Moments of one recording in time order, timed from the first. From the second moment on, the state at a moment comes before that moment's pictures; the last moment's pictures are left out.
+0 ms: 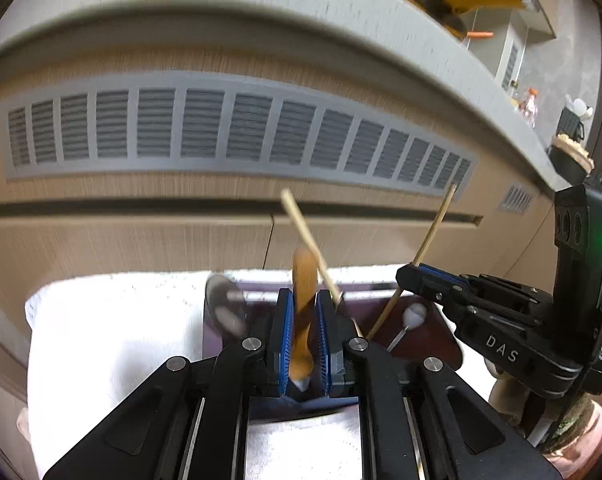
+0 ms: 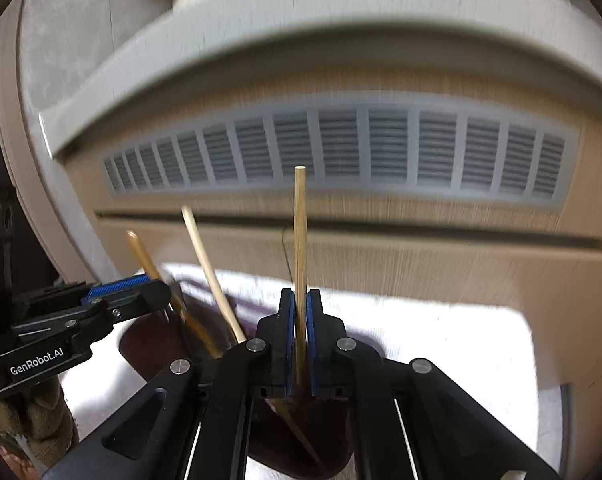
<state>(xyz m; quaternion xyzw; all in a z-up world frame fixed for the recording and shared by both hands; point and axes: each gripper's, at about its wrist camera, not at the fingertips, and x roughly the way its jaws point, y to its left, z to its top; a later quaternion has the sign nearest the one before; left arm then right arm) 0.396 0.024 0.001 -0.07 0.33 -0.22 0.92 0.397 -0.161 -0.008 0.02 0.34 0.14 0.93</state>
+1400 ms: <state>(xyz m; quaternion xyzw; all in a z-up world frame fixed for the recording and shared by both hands) 0.270 0.055 -0.044 -0.02 0.39 -0.15 0.91 0.238 -0.112 -0.106 -0.04 0.52 0.06 0.85</state>
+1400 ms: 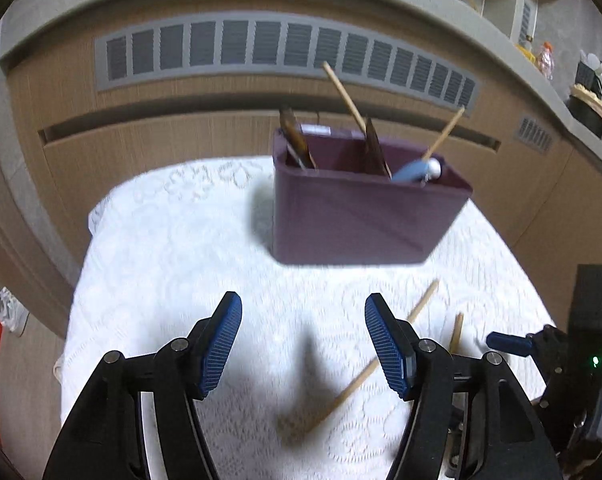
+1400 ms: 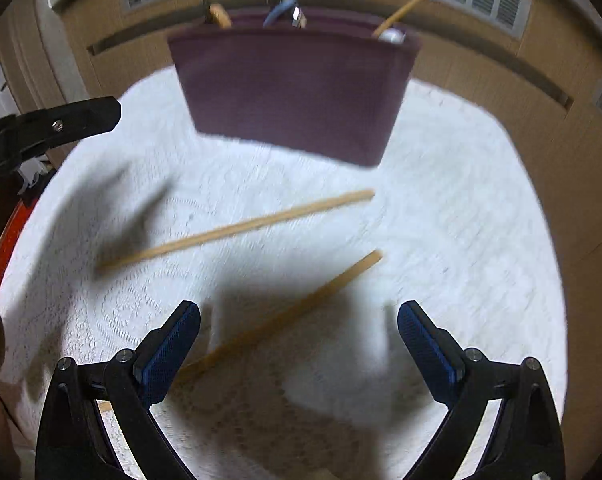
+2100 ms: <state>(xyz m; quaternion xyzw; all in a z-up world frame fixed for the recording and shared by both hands) 0.249 0.021 -0.063 0.02 0.42 -0.23 0.88 0.213 -0.169 -0.095 -0.02 0.54 0.10 0.84</state>
